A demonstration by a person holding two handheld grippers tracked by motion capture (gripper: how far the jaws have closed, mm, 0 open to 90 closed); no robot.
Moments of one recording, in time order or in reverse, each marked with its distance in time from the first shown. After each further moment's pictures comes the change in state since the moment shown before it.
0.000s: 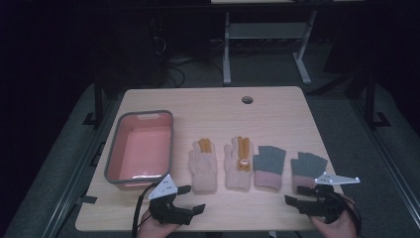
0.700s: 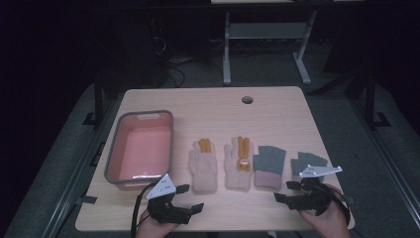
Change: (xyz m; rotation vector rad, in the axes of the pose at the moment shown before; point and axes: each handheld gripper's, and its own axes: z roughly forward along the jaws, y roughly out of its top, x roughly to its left) left arm 0.002 0.001 -0.003 0.001 0.019 0.007; right arm 0.018 0.029 0.019 0.090 0.040 -0.093
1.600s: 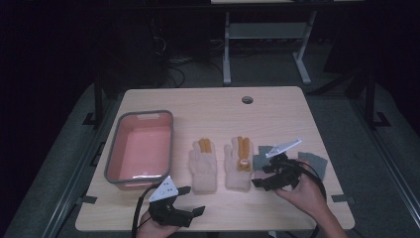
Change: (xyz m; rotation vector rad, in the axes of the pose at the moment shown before) left arm -0.006 -0.001 0.001 0.014 -0.005 0.026; right arm 0.025 0.080 0.040 0.162 0.029 -0.173
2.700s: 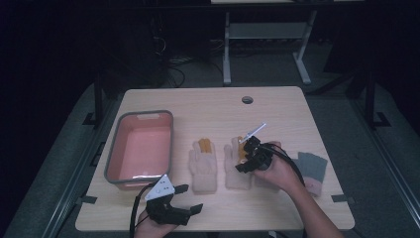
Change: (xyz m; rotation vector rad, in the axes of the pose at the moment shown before) left arm 0.004 0.002 -0.007 -0.021 0.005 -0.015; right arm -0.016 0.059 0.064 0.139 -0.057 -0.067
